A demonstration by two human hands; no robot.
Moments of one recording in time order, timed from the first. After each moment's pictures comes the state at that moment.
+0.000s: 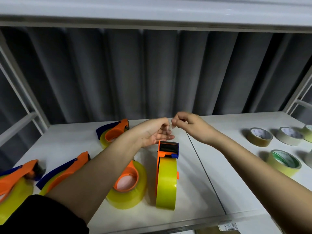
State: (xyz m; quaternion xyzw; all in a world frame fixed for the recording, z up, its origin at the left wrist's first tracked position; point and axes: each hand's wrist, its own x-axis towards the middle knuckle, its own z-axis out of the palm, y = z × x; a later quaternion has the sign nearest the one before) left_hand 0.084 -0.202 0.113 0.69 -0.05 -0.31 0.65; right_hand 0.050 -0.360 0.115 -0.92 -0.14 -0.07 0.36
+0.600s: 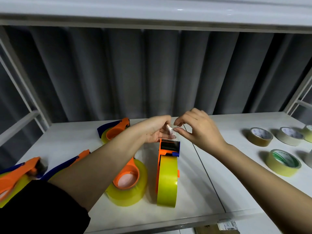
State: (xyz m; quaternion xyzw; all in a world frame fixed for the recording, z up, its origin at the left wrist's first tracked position) left_hand 0.084 -0.209 0.119 0.69 -0.02 -0.32 0.65; right_hand 0.037 -0.368 0.096 -0.90 -0.24 -0.35 0.08
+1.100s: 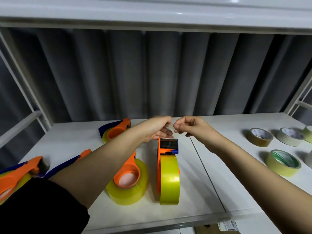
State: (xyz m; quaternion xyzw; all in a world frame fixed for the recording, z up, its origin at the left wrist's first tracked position) left_hand 0.083 -0.206 0.119 0.76 -0.06 -0.25 0.59; right_hand 0.032 -0.358 0.108 -0.83 -0.08 -0.02 0.55
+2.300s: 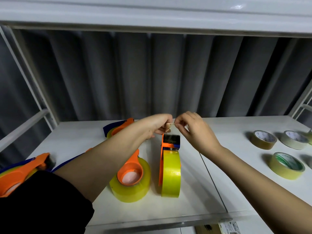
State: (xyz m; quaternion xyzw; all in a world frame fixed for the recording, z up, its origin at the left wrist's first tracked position) left_hand 0.070 -0.197 0.133 0.85 -0.04 -0.20 0.49; right_hand 0.035 -0.345 0.093 -0.92 -0.18 -0.32 0.16
